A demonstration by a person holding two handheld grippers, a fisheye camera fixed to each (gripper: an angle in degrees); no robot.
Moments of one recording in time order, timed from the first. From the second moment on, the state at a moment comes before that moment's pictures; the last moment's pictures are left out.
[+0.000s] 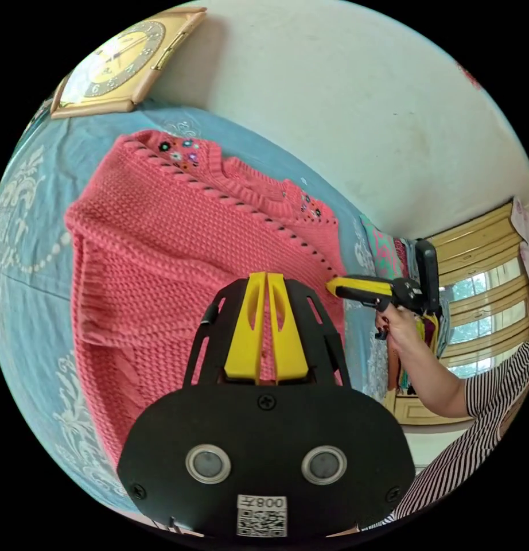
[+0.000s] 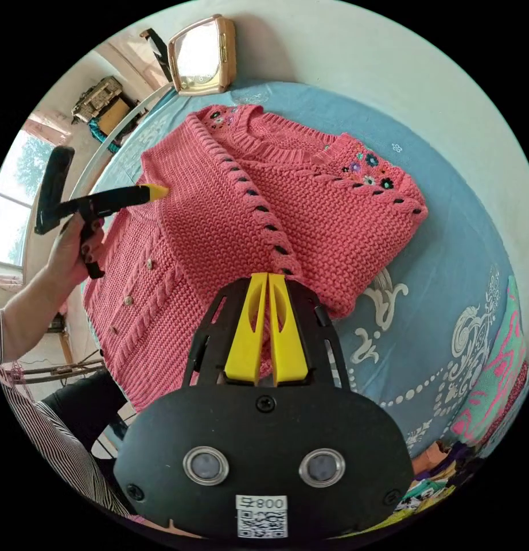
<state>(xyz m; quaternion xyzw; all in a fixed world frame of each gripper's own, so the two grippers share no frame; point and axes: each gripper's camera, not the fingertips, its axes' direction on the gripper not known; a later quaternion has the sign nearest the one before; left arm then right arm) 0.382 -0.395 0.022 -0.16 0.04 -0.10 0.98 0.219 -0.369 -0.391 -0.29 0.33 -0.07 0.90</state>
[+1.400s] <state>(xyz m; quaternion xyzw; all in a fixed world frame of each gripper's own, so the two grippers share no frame) 0.240 -0.459 -0.053 -0.18 -0.04 -0.09 0.98 0.313 -0.276 -0.307 -0.19 0.39 0.04 0.90</state>
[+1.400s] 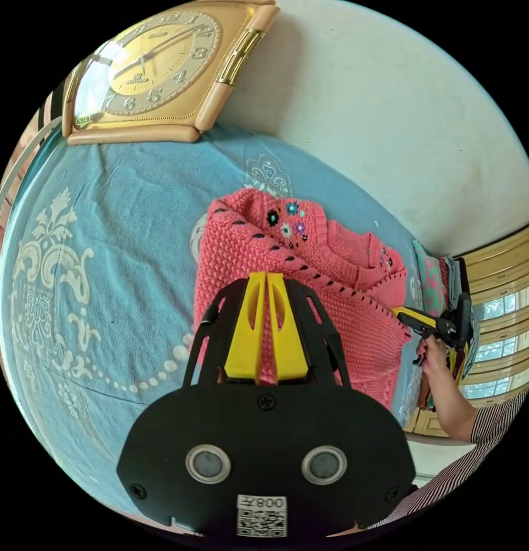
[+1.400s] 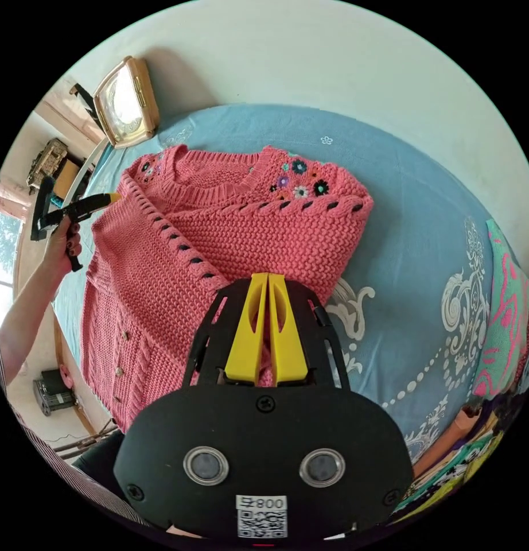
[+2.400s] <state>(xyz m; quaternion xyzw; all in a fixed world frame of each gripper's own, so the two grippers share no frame) 0.185 -0.195 -0.298 -0.42 0.04 -0.30 0.86 0.363 0.071 -0.360 -0.28 0.14 0.37 0.87</state>
